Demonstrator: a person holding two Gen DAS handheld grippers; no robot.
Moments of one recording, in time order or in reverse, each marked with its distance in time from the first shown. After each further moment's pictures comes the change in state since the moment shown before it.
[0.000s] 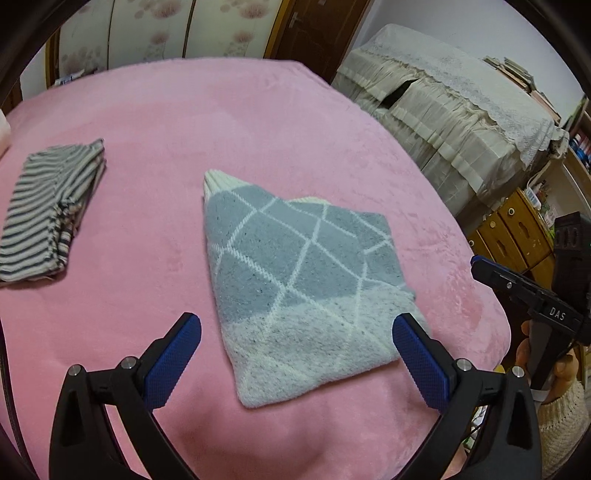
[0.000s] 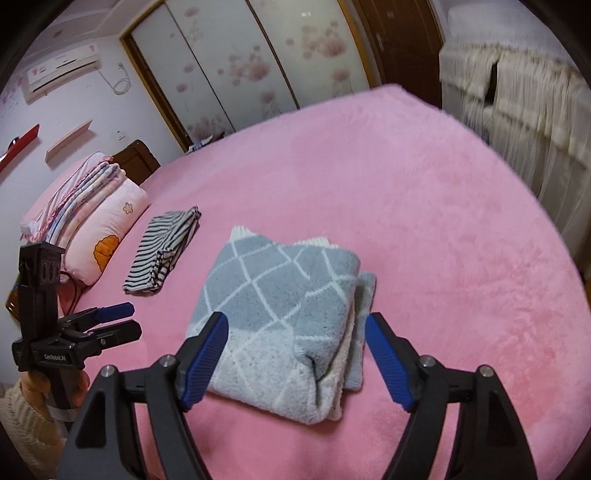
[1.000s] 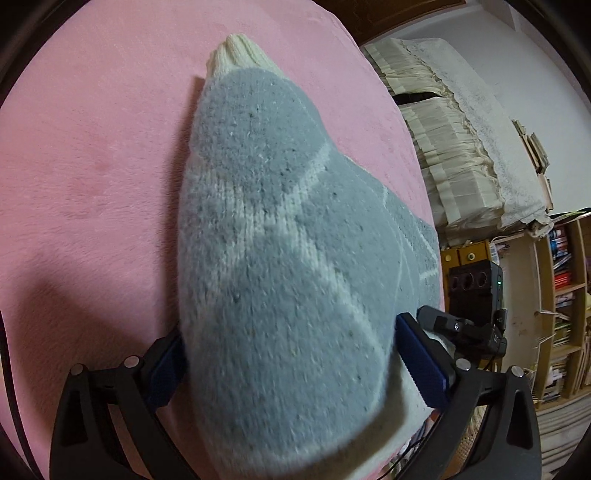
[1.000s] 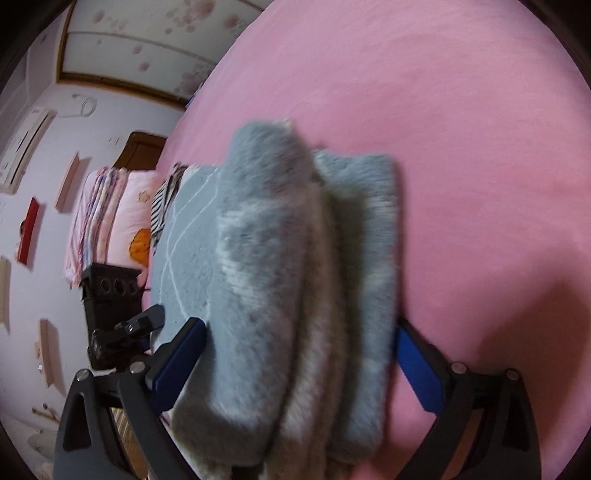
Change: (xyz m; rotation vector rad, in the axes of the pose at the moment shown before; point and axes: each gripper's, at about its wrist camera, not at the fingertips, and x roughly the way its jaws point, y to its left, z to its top) left arm 0.175 0.087 -0.001 -0.352 0.165 -0.351; right arm 0.179 -0.085 -0.023 0.325 0.400 0.362
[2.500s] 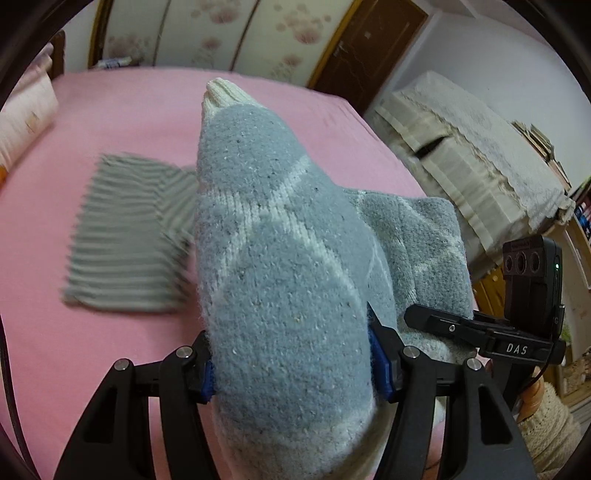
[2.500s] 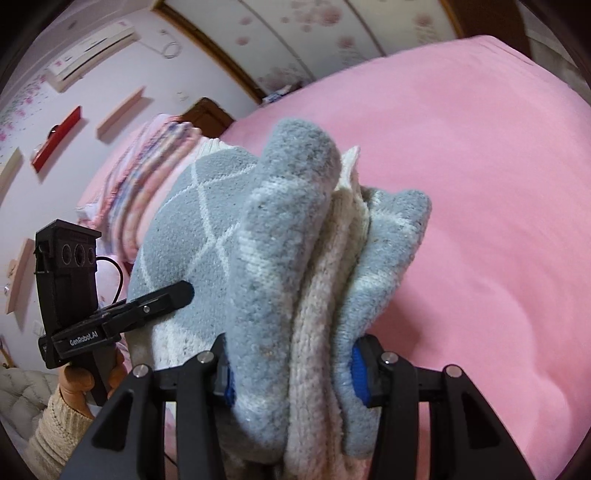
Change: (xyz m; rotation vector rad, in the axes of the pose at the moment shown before) left arm -0.342 -0.035 0.025 0.234 -0.302 0.343; right arm 0.026 0.289 -0.022 -0.373 -0.132 -0.056
